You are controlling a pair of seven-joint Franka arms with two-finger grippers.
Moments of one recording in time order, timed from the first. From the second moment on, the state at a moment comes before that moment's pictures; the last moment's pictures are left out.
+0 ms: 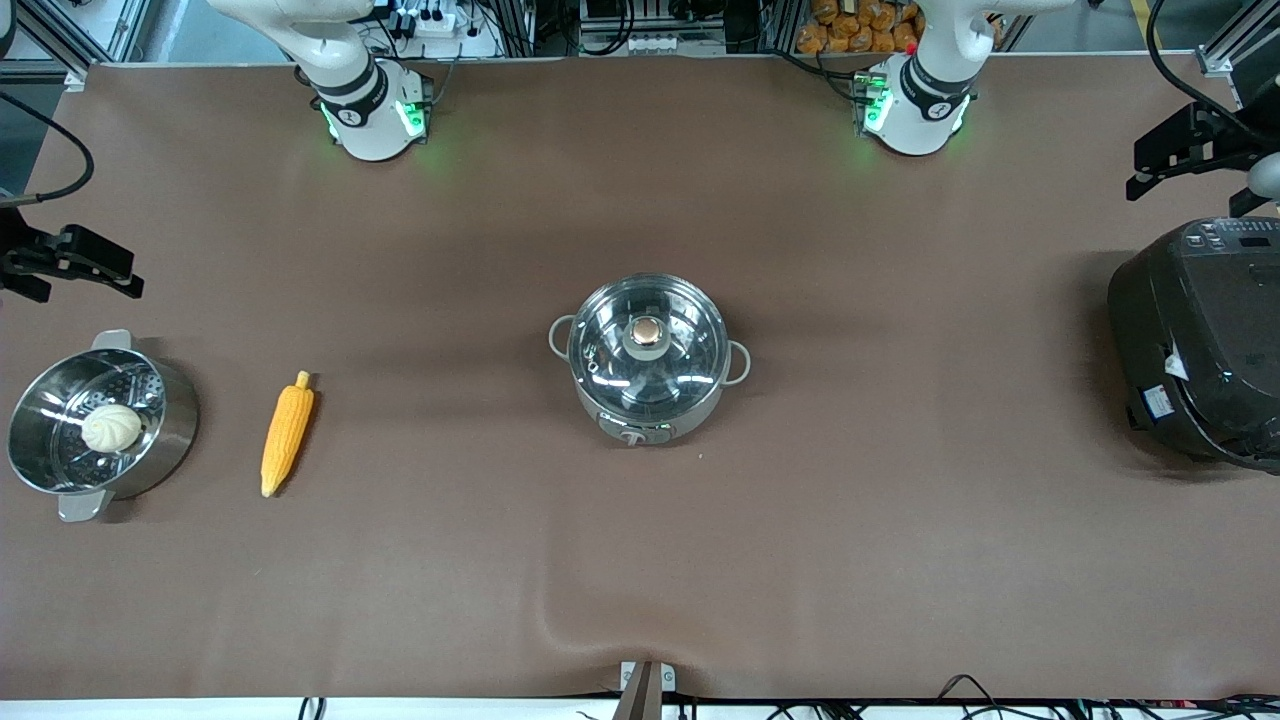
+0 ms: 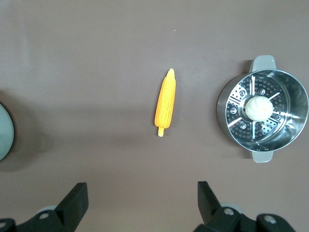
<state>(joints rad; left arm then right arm) -0.11 -0.04 0.06 -1.44 0.00 1.38 0.16 -0.03 0.09 -0.01 -1.43 -0.01 1.50 -0.08</state>
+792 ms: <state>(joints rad) -0.10 -0.03 0.06 -1.44 0.00 1.38 0.16 -0.04 0.09 -0.02 -1.43 -0.02 1.48 -0.10</state>
